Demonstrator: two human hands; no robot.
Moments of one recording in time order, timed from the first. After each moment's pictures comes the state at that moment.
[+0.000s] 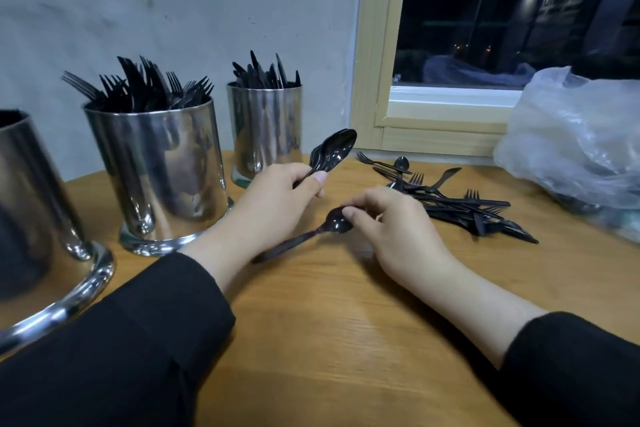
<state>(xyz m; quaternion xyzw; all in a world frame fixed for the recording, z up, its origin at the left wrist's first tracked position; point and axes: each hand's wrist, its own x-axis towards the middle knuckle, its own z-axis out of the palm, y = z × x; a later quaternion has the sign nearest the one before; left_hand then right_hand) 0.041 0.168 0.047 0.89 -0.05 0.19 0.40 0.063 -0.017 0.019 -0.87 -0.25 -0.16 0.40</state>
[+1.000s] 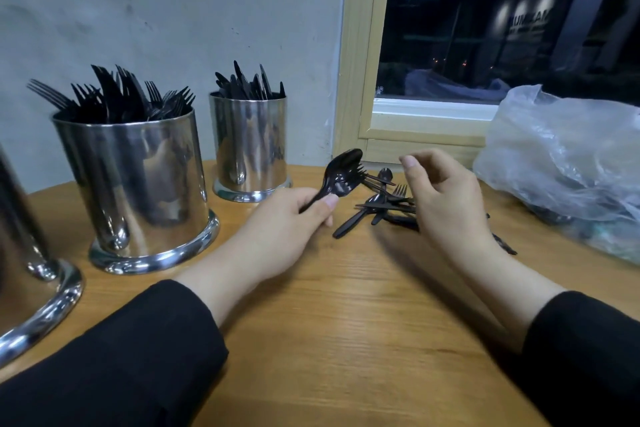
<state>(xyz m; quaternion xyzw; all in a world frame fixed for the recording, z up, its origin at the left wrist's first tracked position) 0.035 0.147 0.043 0.88 -0.08 0.13 0.46 0.095 -0.068 0.047 -0.81 -0.18 -0.33 0.46</state>
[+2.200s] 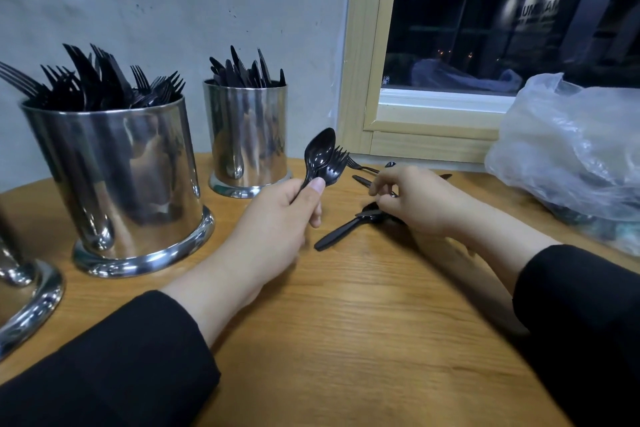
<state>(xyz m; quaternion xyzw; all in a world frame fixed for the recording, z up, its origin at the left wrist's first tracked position) 0.042 0.143 0.035 0.80 -0.02 0.13 0.59 0.151 -0.059 0.054 -0.96 -0.21 -0.06 0.17</state>
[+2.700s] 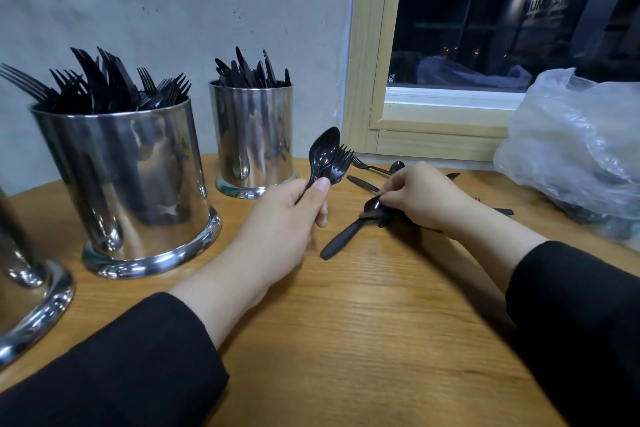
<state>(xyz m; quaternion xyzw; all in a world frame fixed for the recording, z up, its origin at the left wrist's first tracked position) 0.043 0.145 0.033 0.80 -0.03 0.14 0.58 0.157 -0.050 0.049 -0.95 -0.14 -0.05 0.26</state>
